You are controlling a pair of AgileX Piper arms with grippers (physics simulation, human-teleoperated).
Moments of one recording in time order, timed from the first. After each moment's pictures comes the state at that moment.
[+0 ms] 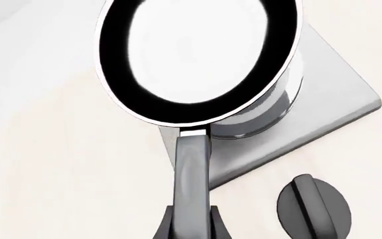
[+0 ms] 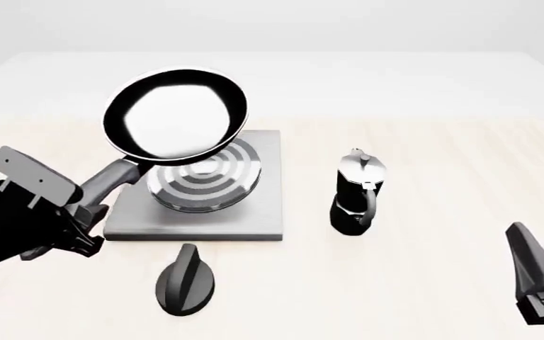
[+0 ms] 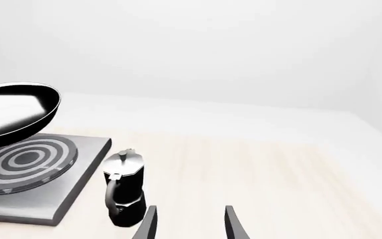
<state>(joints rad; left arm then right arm) -0.15 1.00 -0.42 0.13 0.37 0.06 0.03 -0.01 -0.01 -0.05</state>
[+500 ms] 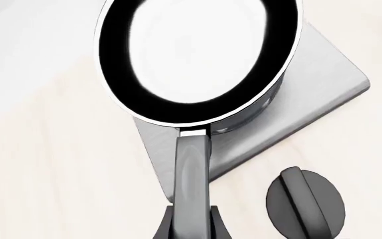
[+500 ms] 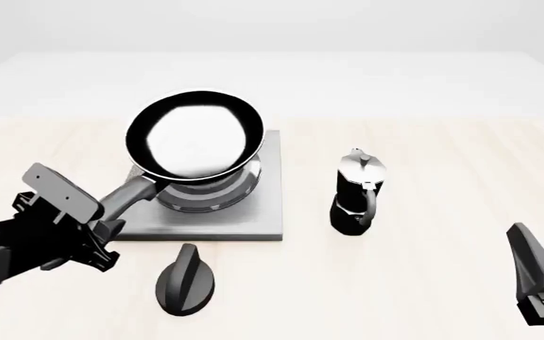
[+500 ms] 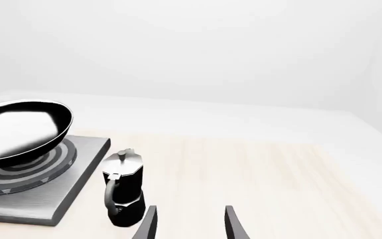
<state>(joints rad) -0.19 1.09 -0.37 0.03 0.38 0.05 0.02 -0.01 0.00 -0.05</state>
